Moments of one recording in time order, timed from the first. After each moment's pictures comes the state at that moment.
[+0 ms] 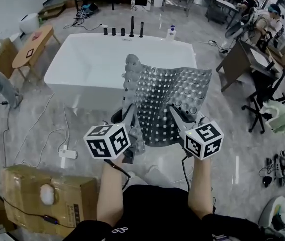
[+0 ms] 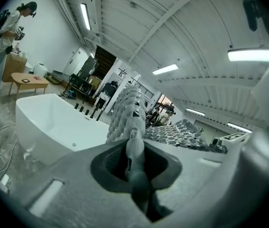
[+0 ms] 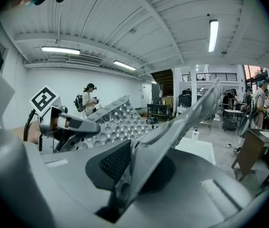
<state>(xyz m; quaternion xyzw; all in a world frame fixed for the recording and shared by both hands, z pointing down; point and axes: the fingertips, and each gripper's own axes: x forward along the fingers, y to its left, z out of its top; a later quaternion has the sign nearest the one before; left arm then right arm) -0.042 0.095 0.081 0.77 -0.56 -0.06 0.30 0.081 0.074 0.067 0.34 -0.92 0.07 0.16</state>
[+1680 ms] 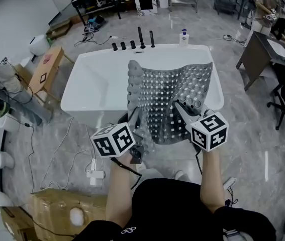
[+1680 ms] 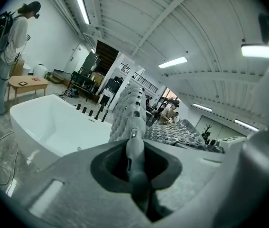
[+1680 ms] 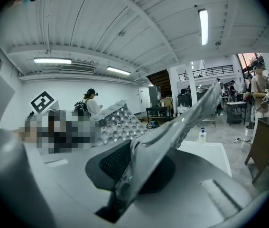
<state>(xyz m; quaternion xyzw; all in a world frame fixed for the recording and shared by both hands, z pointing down) -0.099 -0.045 0.102 0.76 -0.57 -0.02 0.32 0.028 -0.075 0.090 0.34 -0.93 0.11 0.11</state>
